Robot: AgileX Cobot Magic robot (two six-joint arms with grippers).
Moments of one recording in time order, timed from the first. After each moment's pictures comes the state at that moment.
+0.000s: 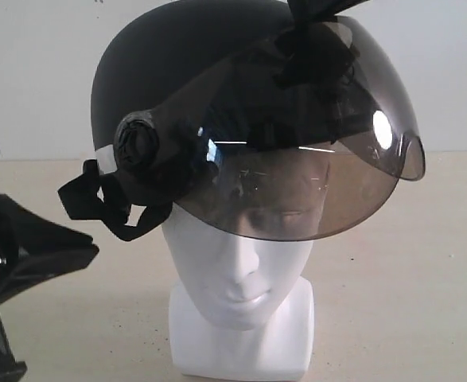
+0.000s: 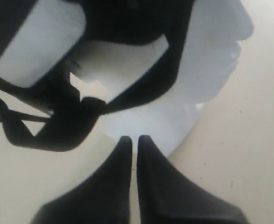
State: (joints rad) left arm -0.65 0.91 -0.71 0.05 0.54 0.26; right arm 0.55 1.33 -1.56 0.29 1.07 -0.20
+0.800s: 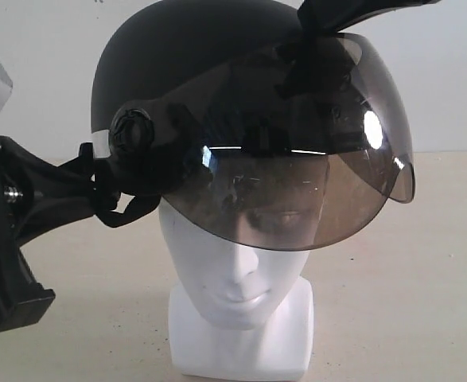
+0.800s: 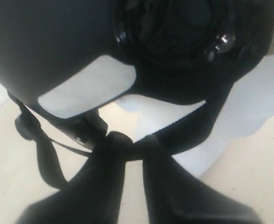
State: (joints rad) left arm -0.65 0.96 -0.79 0.22 0.53 0.10; right arm 0.55 1.30 -1.50 0.33 1.06 -0.27
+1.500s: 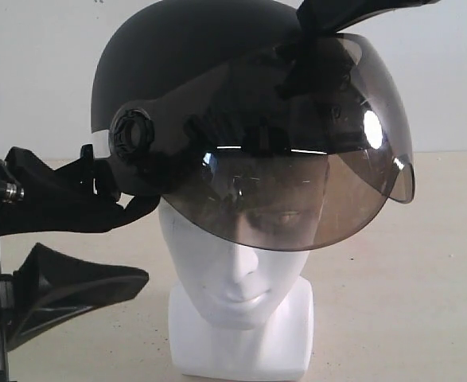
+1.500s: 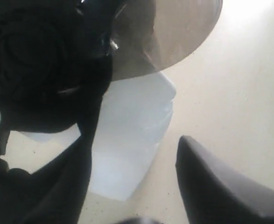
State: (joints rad) left arm -0.65 0.94 -0.79 -0.31 0.57 0.61; right arm 0.55 1.30 -1.50 0.34 1.06 -0.28
